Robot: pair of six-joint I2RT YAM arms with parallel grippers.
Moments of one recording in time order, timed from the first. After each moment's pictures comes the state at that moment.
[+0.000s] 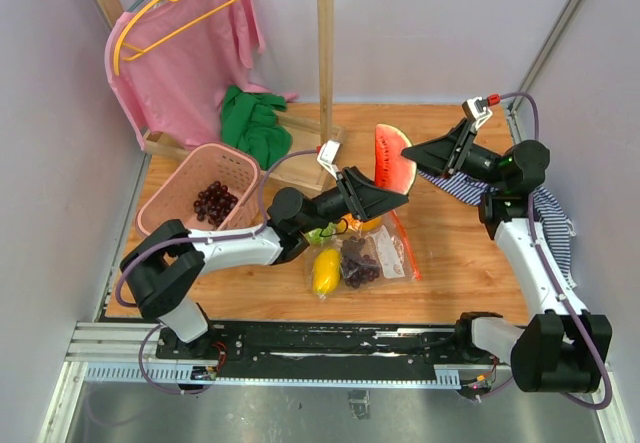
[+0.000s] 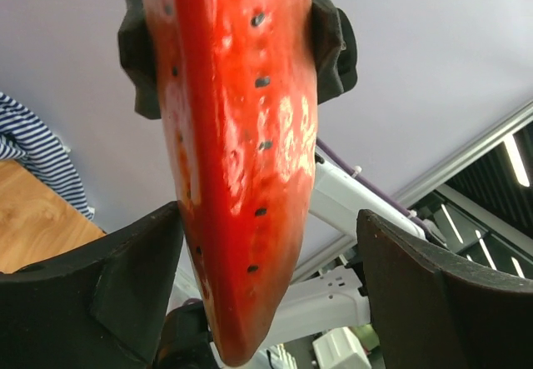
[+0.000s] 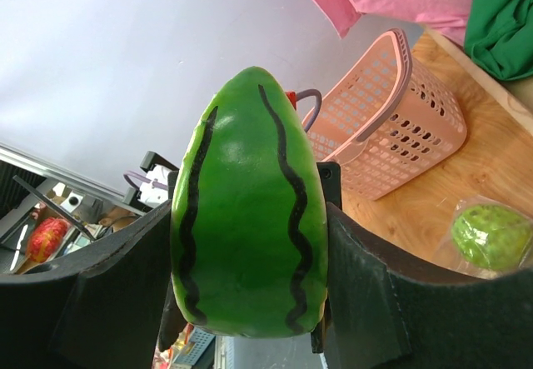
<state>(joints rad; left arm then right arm) -0.95 1.60 0.86 1.20 0.28 -1.18 0.01 1.12 0.86 0.61 -1.12 1.33</state>
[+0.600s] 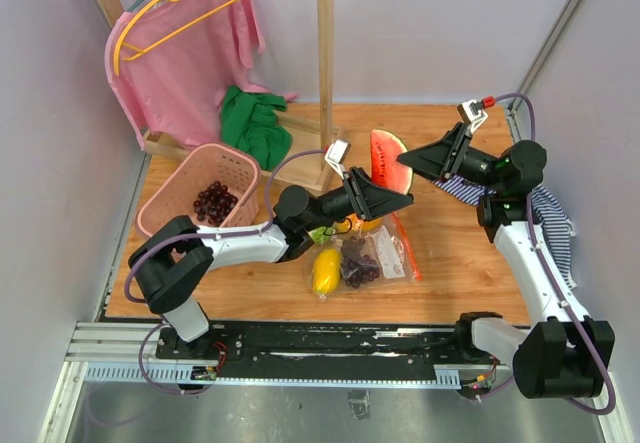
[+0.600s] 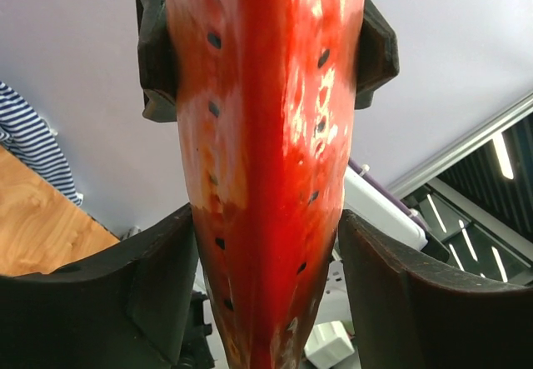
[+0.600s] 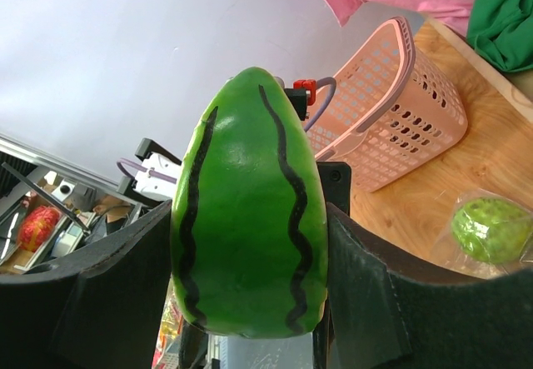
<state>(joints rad) -0.95 1.65 0.90 1.21 0.33 -1.22 0.04 1.10 0.86 0.54 -1.12 1.27</state>
